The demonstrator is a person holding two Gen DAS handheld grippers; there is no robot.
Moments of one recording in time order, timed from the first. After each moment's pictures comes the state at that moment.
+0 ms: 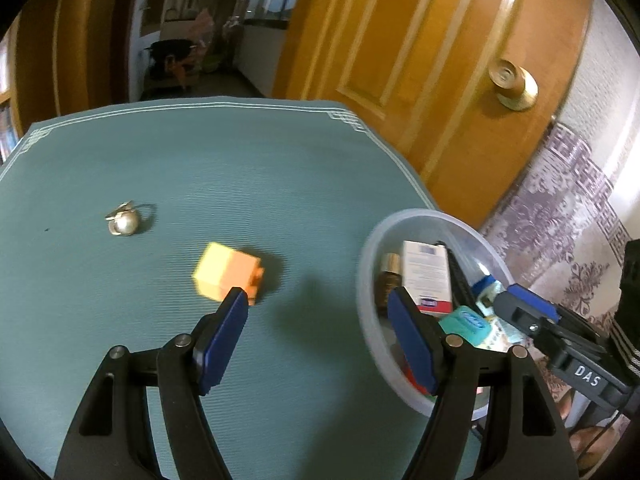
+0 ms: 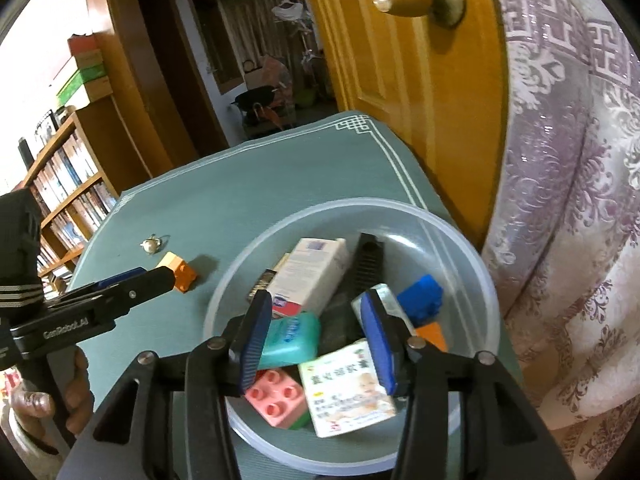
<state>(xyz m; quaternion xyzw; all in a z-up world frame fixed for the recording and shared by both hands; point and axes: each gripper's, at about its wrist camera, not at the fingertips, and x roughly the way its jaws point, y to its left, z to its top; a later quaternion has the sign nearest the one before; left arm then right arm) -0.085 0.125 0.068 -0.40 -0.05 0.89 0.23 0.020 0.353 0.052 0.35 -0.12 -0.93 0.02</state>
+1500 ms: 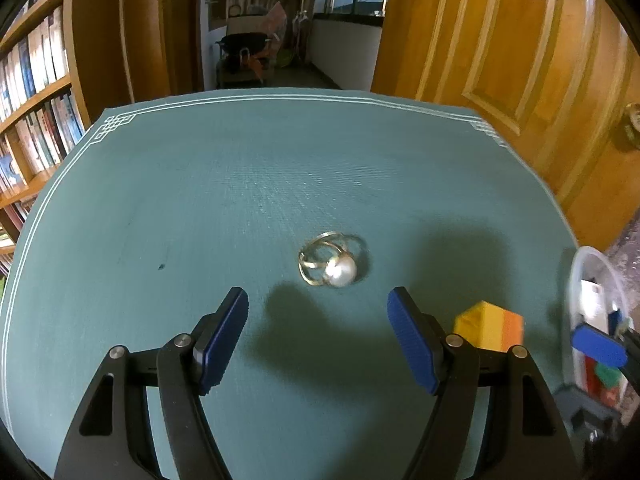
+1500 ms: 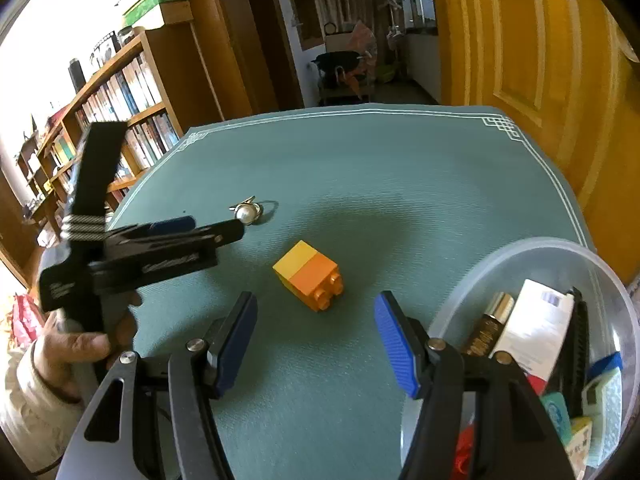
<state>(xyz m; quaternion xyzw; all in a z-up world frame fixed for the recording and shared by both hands) -0.183 0.014 0.028 -0.42 -0.01 0.90 0.10 -0.063 0.202 0.036 0.40 -0.04 -0.91 0.14</state>
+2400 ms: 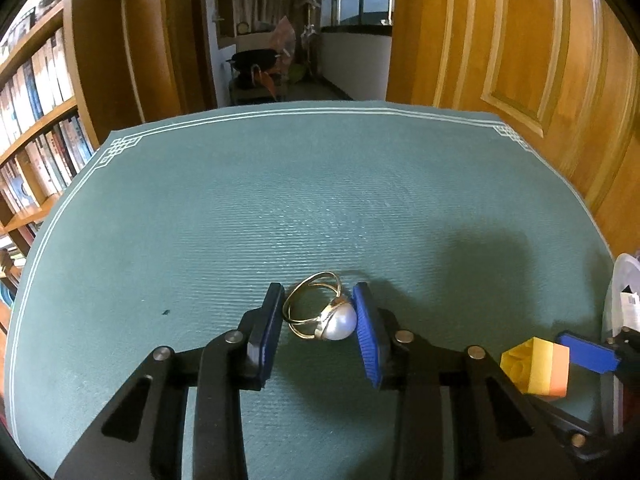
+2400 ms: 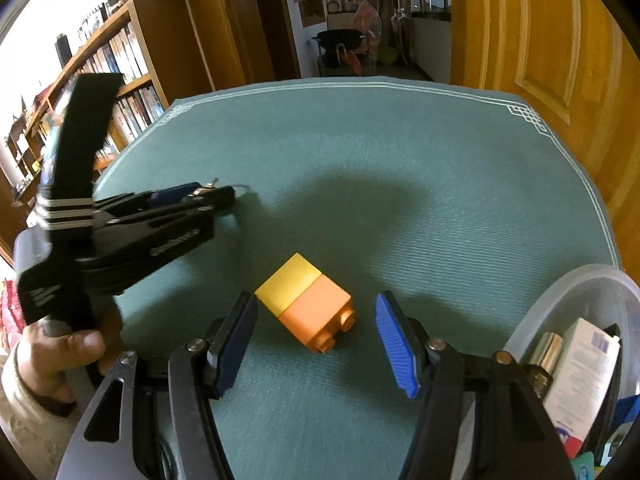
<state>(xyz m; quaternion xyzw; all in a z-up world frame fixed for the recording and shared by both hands) -0.205 0.017 0.018 -0.39 0.02 0.92 0.07 -0.110 0.181 -0.002 0.43 -0.01 -0.89 0.13</state>
